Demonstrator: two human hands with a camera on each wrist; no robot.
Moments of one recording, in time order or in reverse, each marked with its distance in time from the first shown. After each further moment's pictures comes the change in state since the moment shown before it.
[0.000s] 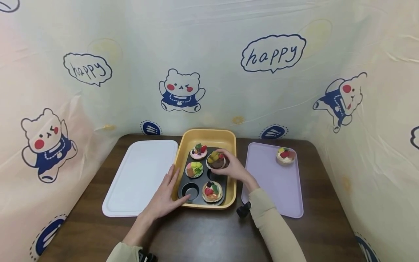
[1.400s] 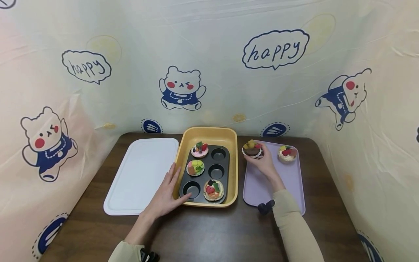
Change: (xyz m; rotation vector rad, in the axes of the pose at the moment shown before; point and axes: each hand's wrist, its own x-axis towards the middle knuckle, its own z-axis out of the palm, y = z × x) left_hand 0.001 -0.002 0.002 0.007 0.011 0.006; right_hand -0.037 0.043 -0.071 0.097 0.384 0.190
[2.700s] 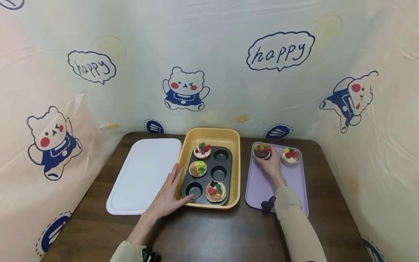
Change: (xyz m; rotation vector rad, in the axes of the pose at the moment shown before) left_hand -0.002 0.001 -0.001 -0.028 0.011 -0.003; right_hand 0.020 0.036 -0.008 -0.191 0.125 0.132
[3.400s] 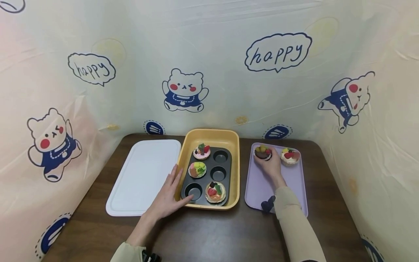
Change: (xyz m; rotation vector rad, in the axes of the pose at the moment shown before) left_hand -0.001 0.002 -0.001 0.006 -0.004 -0.010; right_hand 0.002 0.011 0.001 -0.006 0.026 0.010
